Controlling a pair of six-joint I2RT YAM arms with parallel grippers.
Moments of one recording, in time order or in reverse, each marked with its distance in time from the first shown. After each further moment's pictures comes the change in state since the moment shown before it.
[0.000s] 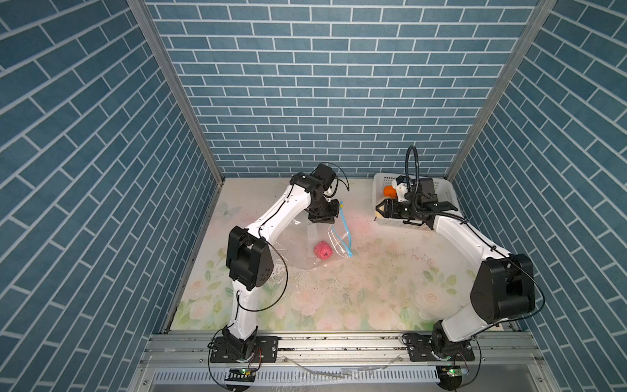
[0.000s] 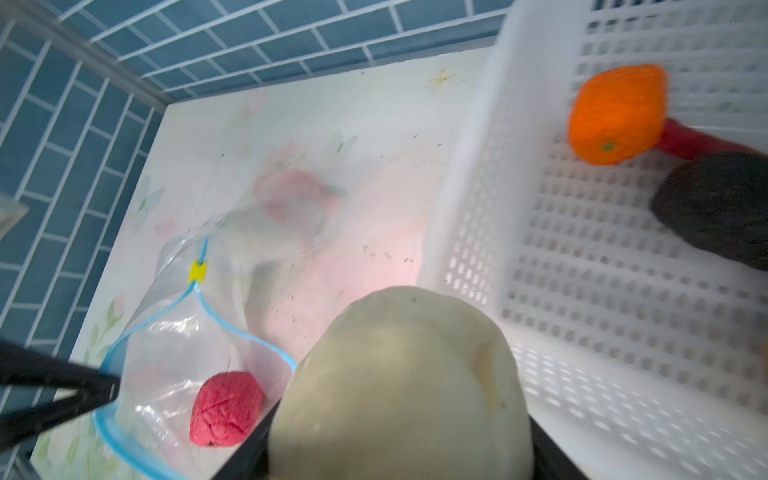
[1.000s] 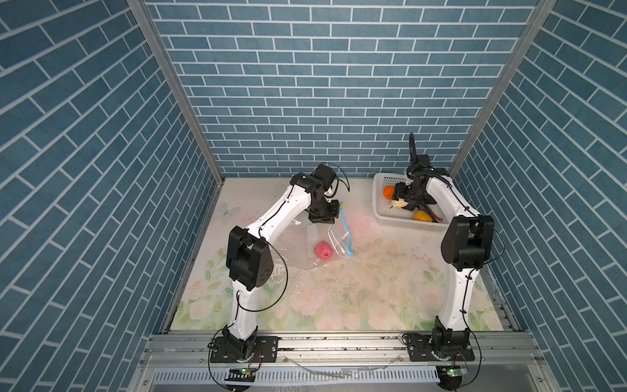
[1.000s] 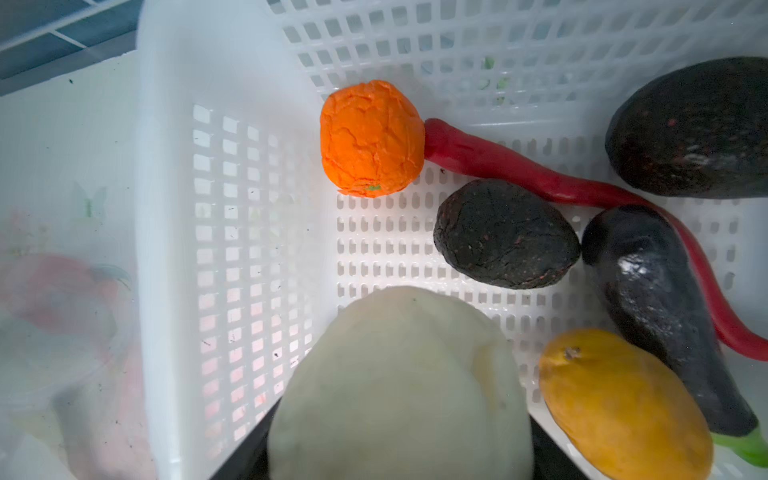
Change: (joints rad) left arm -0.002 -0.006 -0.015 0.007 -0.005 0.015; right arm -0.158 0.575 0.790 -0.577 0.273 0.043
